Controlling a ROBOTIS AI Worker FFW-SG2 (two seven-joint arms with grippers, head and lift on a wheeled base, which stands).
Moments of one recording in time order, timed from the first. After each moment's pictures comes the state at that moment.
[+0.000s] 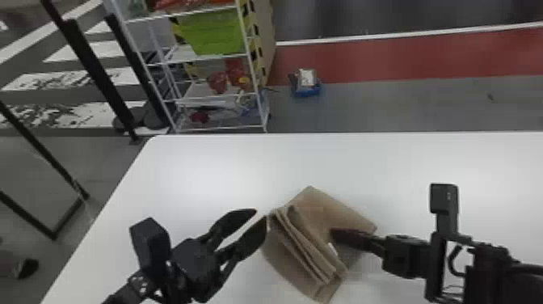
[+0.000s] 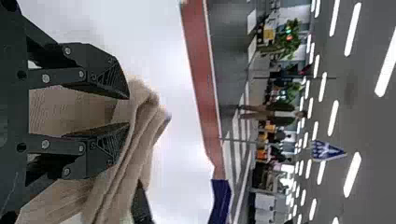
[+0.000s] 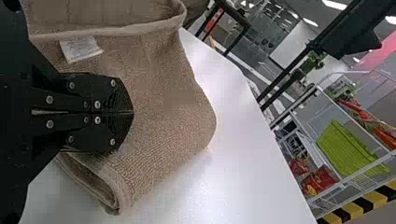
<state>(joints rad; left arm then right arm) 0.63 0.12 0.17 -2.26 0.10 0.30 -0.57 0.05 0.00 0.08 -1.77 -0.35 0.99 0.62</state>
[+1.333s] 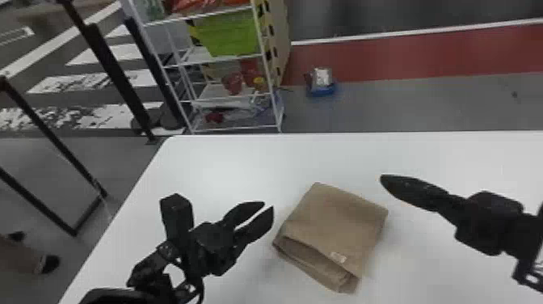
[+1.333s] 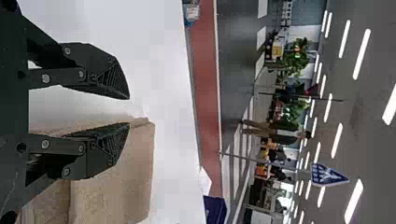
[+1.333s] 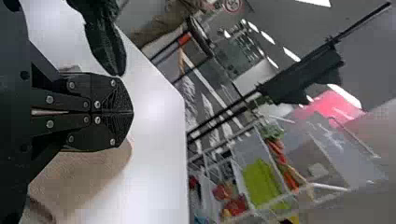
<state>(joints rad) 0.44 0.10 0.22 -2.10 0.08 0.45 -0.63 0.16 0.00 -0.06 -2.18 -0.28 0.96 0.76</state>
